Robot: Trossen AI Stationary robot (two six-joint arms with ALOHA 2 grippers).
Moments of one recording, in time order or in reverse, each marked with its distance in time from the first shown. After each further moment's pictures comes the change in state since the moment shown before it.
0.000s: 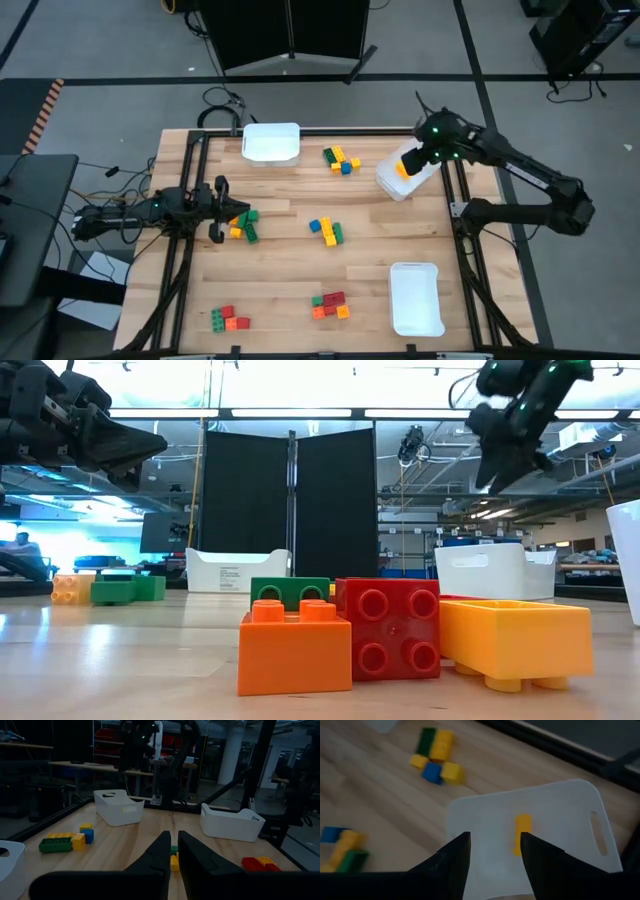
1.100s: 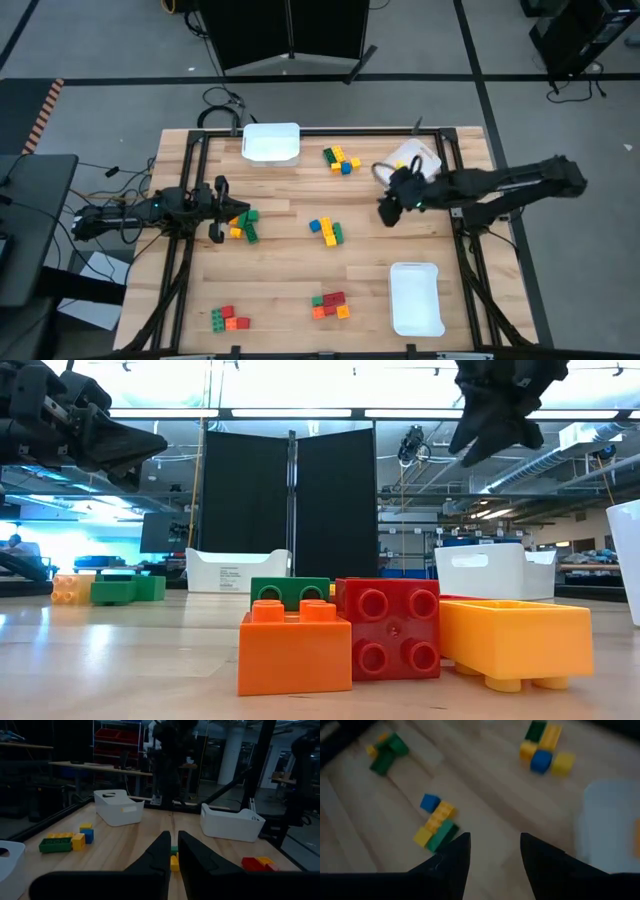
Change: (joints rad) left arm 0.000 0.000 0.000 0.002 -0.004 0.000; right arm 0.807 0.130 0.001 0.145 0.375 0.516
